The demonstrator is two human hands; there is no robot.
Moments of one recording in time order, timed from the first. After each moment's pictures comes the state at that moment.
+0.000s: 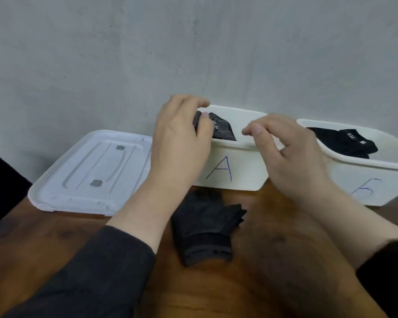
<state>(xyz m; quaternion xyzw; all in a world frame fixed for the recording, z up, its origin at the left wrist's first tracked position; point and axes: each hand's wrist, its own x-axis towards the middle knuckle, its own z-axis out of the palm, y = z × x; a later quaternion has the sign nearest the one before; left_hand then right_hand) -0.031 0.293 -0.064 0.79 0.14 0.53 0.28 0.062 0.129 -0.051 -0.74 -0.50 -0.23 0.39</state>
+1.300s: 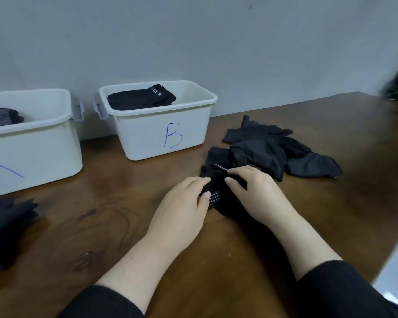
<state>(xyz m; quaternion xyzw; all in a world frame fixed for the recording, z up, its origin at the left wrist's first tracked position) 0.045 -0.039 -0.169 0.93 -0.09 0.14 0.32 0.101 -0.229 -0.158 -0.95 -0.14 -0.12 0.27</state>
